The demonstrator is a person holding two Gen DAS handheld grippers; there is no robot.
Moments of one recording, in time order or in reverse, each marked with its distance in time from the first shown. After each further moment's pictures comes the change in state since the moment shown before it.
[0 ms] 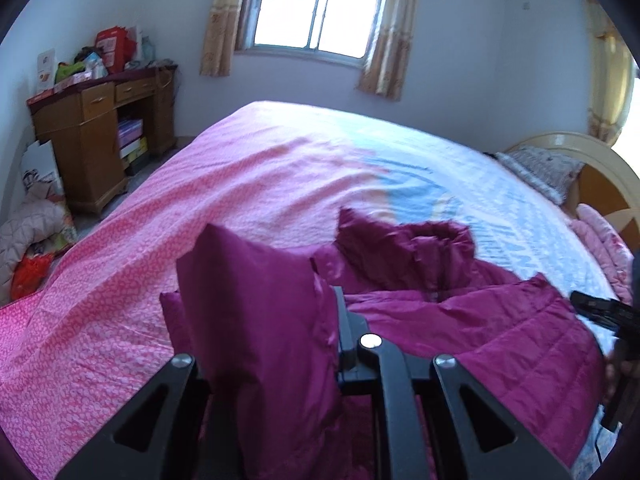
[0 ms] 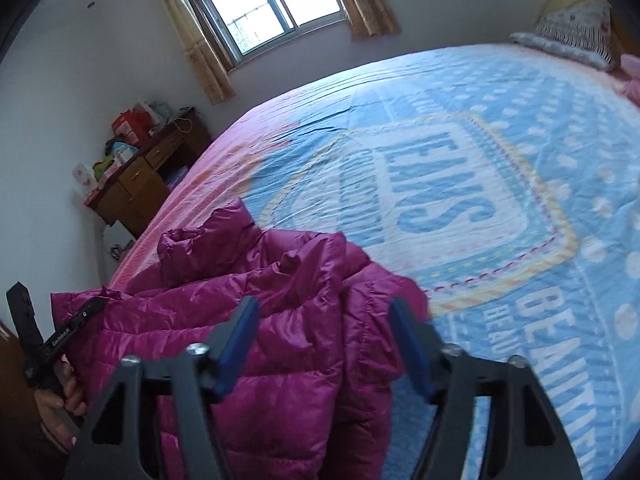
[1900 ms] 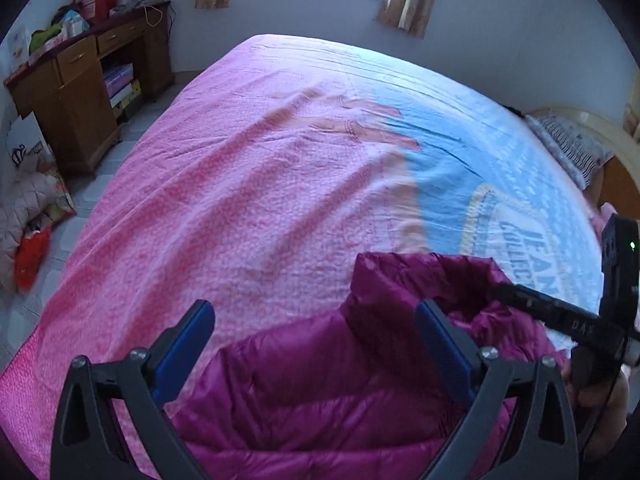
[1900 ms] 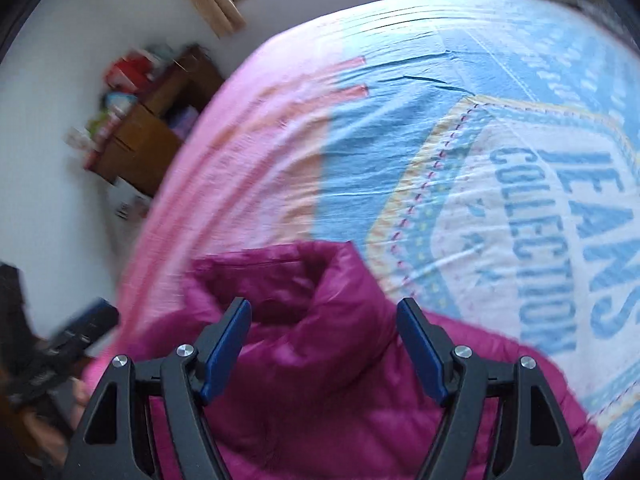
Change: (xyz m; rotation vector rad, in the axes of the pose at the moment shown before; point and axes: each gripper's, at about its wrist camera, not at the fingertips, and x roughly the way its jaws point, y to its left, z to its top) left arm 0.136 -0.010 0.100 -0.040 0.335 0.065; right arm 0.175 0.118 0.104 -0.071 0.296 -0.027
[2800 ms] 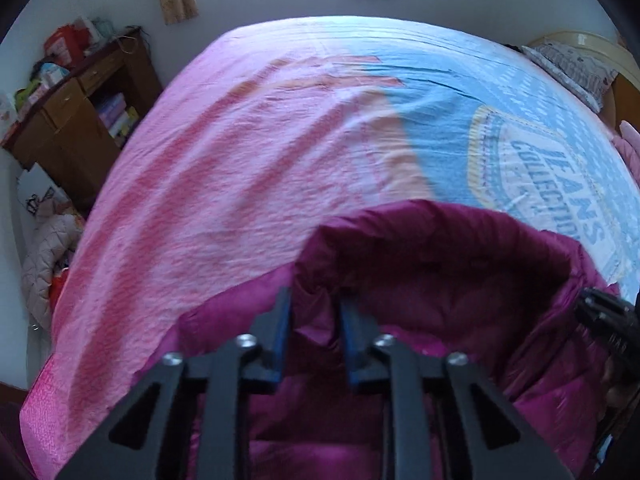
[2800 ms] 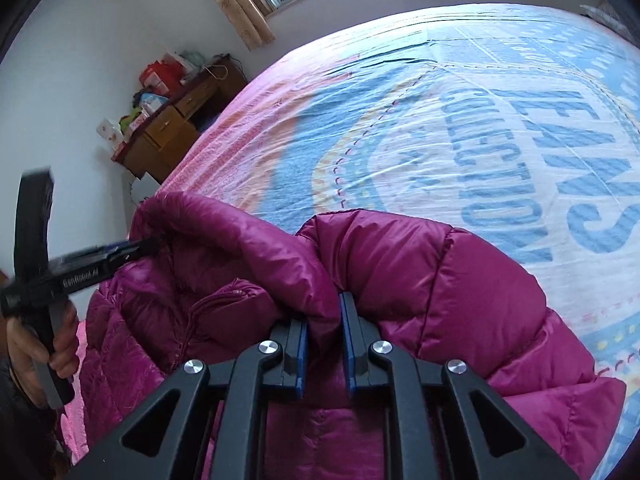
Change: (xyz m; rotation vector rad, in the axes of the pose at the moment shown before) left arm 0.011 -0.031 -0.046 0.180 0.047 0.144; right arm -0.020 -0.078 -0.091 -0.016 -0.139 0.149
